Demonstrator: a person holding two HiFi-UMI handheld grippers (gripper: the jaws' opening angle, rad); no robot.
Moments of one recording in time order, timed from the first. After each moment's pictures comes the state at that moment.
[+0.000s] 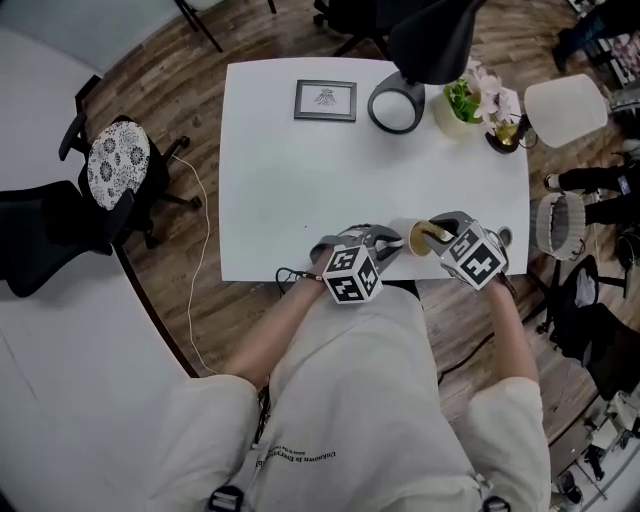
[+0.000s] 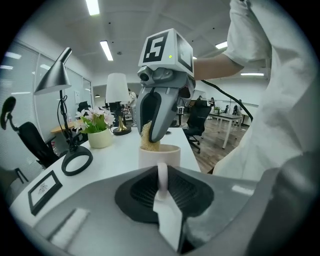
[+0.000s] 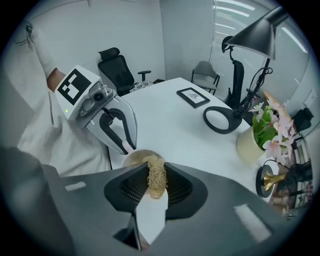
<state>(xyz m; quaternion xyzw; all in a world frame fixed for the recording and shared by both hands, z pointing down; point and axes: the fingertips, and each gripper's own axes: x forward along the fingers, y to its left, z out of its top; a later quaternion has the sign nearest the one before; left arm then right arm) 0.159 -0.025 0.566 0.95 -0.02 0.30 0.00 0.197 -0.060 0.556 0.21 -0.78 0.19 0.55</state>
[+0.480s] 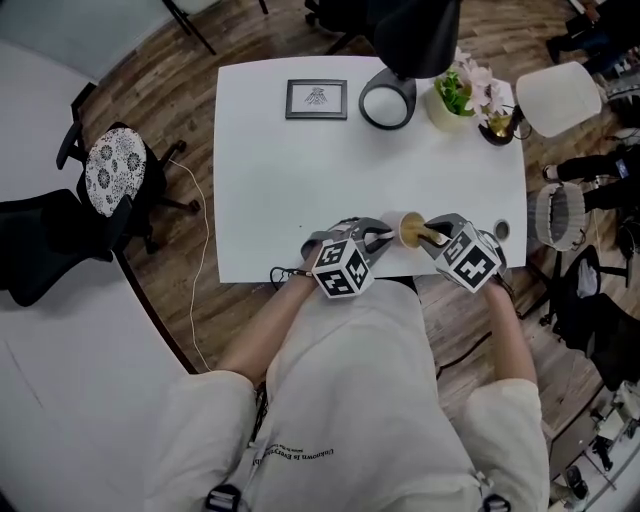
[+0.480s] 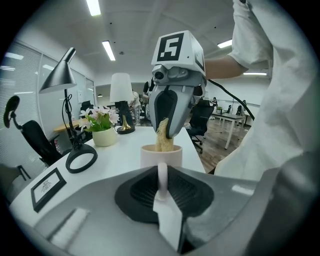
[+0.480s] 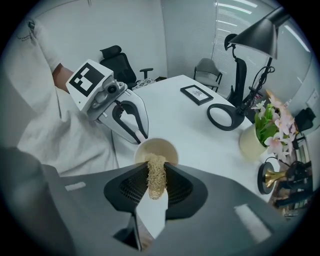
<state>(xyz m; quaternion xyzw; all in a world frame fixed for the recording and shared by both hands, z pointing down) 0.150 -0.035 0.568 0.95 -0.03 0.30 0.00 0.196 -0.041 0.553 0.20 -0.78 0.20 0.56</state>
